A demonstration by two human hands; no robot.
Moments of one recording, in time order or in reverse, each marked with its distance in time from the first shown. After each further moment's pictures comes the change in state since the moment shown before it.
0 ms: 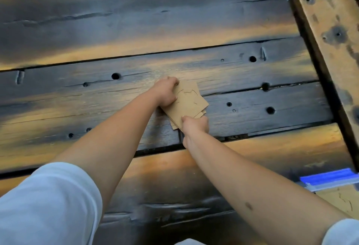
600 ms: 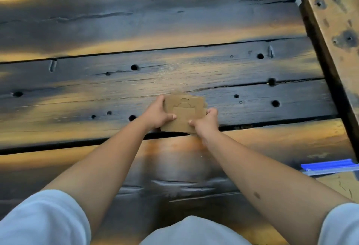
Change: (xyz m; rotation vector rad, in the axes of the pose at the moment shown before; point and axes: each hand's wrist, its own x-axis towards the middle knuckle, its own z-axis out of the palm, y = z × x) left_hand -0.126 -0.042 0.041 -0.589 0.053 -0.173; right_hand -0.021 0.020 -0.045 -0.467 -0.215 -0.281
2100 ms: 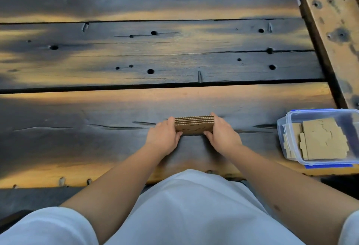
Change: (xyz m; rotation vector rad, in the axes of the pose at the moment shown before) left_hand -0.252 -0.093 0.109 0.705 0.224 0.119; right_hand -0.144 0.180 -0.060 -0.871 -0.088 -0.577
